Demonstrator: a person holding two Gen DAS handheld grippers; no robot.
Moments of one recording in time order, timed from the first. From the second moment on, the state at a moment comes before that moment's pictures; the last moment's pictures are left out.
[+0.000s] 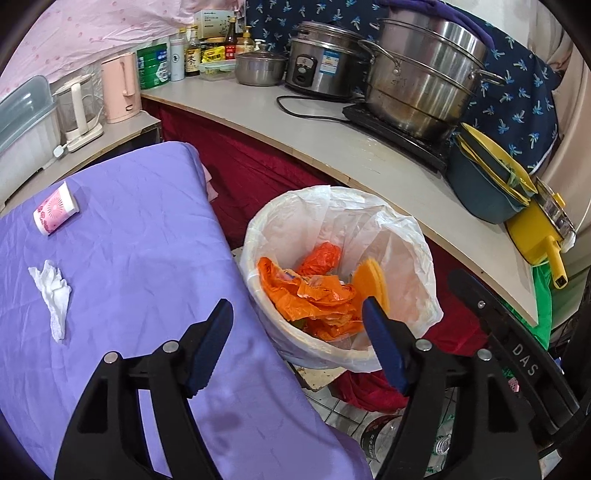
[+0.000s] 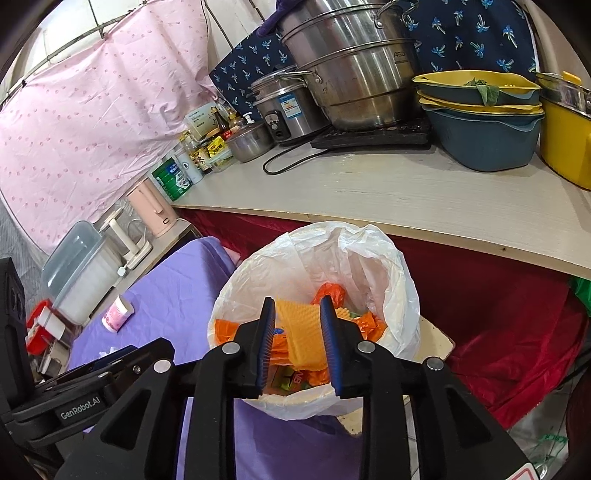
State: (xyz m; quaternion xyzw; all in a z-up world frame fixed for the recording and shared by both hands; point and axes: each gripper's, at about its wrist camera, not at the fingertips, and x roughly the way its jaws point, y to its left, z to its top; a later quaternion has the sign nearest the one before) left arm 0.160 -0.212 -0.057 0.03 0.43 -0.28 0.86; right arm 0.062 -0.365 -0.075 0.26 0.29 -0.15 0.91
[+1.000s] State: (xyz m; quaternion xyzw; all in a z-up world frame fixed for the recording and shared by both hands) left arm 0.180 -0.057 -0.042 -0.03 0.40 -0.15 0.90; right arm 0.106 -0.242 -0.047 0.21 0.30 -0.06 0.93
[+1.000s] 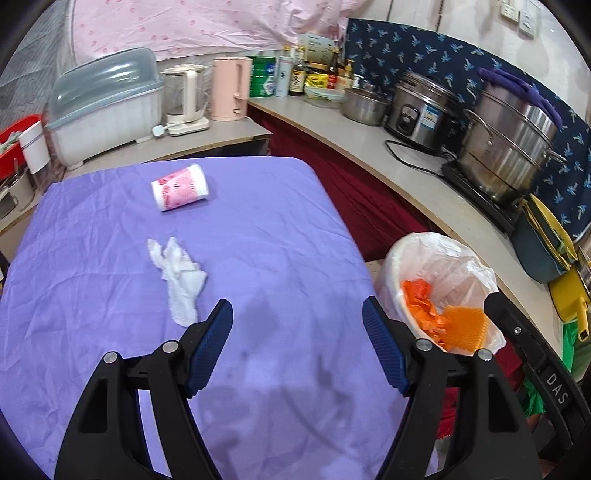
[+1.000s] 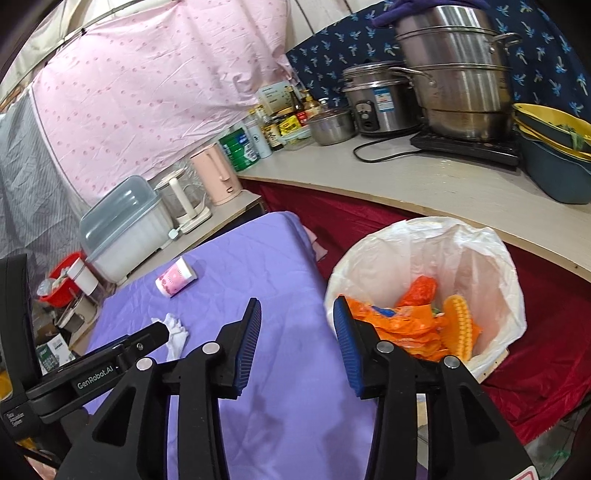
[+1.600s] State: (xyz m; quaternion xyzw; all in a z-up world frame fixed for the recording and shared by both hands) left arm 0.219 0.025 -0.077 -0.03 0.42 -0.03 0.91; right arm 0.166 -0.171 -0.072 0.18 0.34 0.00 0.92
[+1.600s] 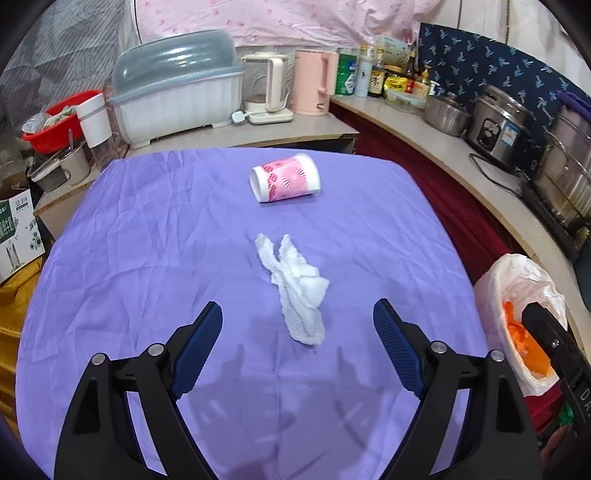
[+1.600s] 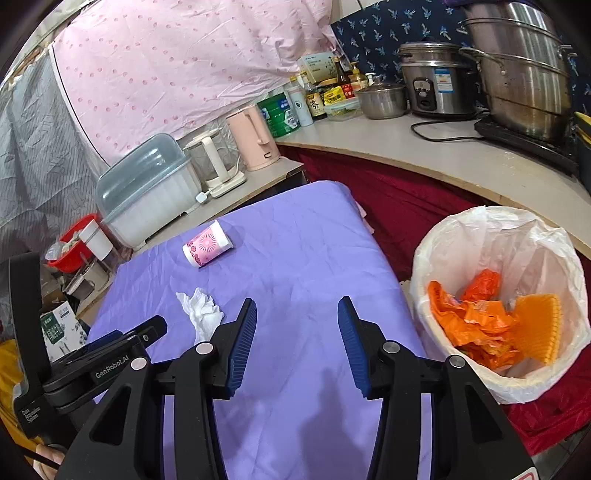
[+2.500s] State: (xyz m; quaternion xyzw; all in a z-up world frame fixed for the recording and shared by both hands) left arm 0.288 0.036 -0.158 -0.04 0.49 -0.03 0.87; right arm 0.248 -0.147 -0.136 0.18 0.40 0.02 0.90
